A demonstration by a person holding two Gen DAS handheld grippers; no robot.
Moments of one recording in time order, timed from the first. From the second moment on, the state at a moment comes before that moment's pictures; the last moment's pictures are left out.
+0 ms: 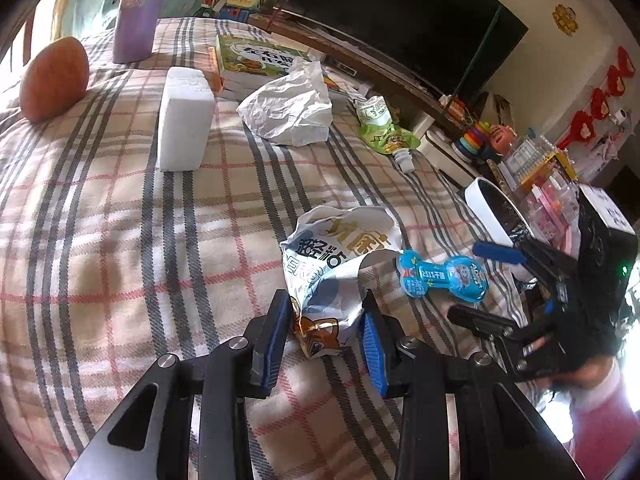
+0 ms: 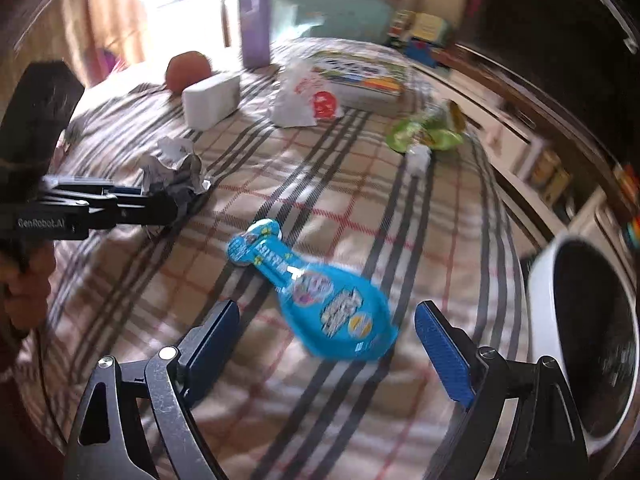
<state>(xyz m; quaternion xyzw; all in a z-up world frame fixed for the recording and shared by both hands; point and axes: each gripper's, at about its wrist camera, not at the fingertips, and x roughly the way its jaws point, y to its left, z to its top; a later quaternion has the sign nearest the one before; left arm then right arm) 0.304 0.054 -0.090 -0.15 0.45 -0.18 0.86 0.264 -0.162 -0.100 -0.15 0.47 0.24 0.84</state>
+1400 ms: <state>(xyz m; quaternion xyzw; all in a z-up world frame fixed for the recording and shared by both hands) 0.288 -0.124 -0.039 -0.03 0.44 -0.25 0.86 0.205 -0.322 -0.067 0.12 0.43 0.11 0.89</state>
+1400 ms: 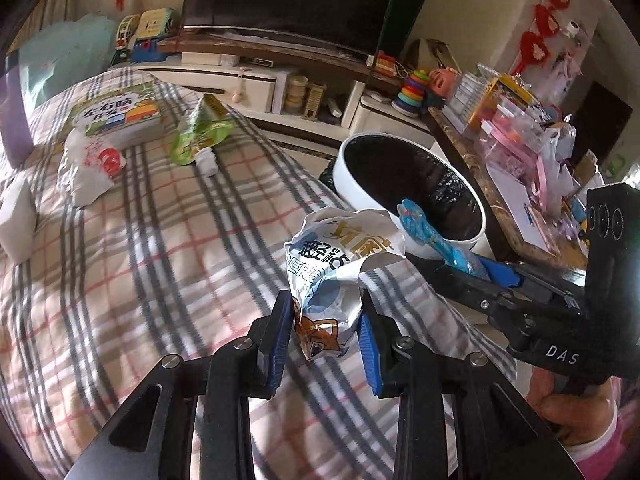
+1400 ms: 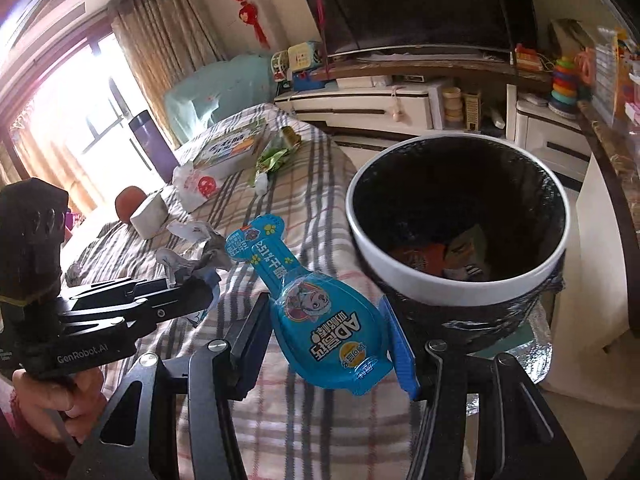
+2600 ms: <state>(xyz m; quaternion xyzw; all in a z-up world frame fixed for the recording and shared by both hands) 0.342 -0.211 -0.023 0.04 0.43 -0.29 0.86 0.235 -0.399 -0.059 0.09 0.42 0.04 0.90</state>
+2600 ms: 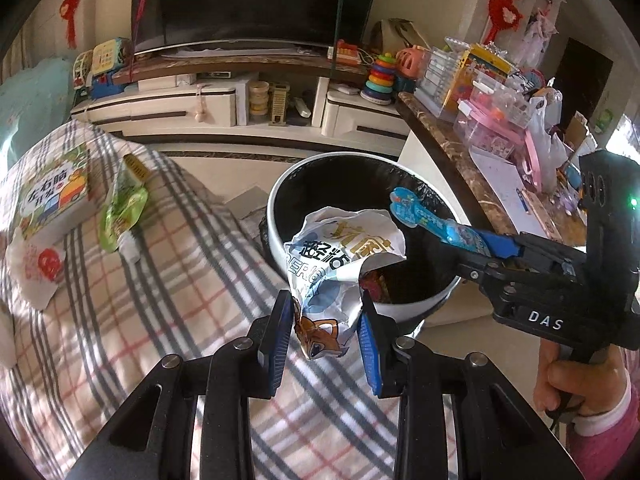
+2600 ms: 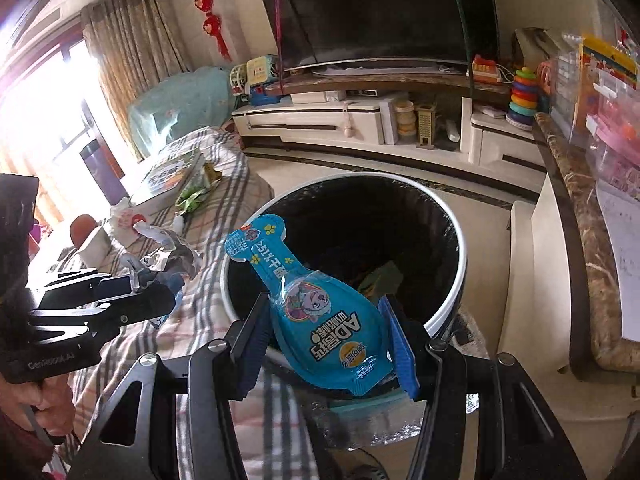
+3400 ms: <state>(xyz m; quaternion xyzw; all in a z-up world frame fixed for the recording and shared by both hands) 0.394 -0.257 -0.036 0.07 0.46 -0.29 0.84 0.264 -0.423 -0.072 0.08 0.45 0.03 0.89</state>
